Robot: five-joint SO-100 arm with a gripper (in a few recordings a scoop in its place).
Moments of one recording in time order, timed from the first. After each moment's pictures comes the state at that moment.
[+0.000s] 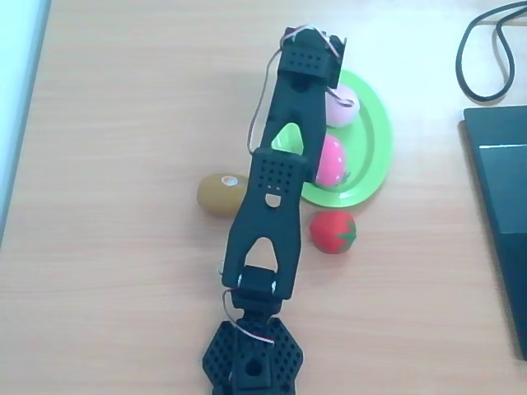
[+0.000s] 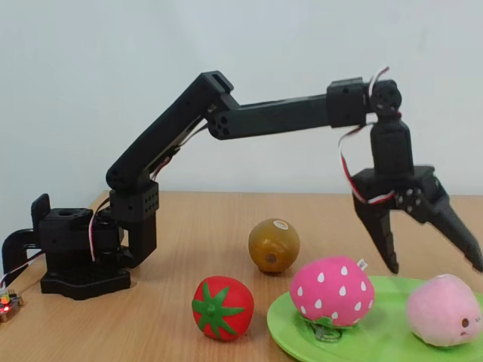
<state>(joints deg) 15.4 48.6 27.0 95.7 25.5</state>
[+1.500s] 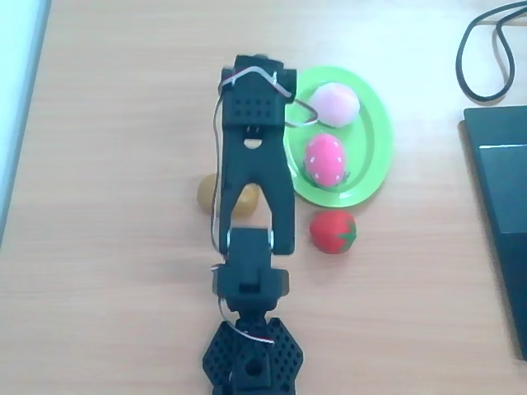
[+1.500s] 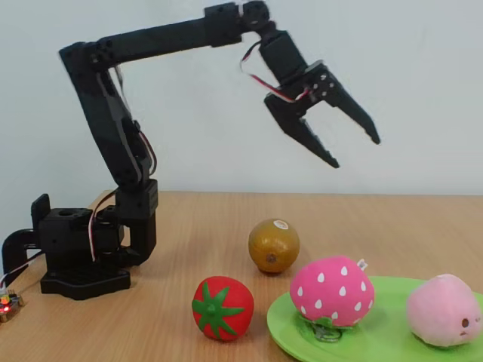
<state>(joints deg) 3.1 116.4 96.0 72.3 6.4</state>
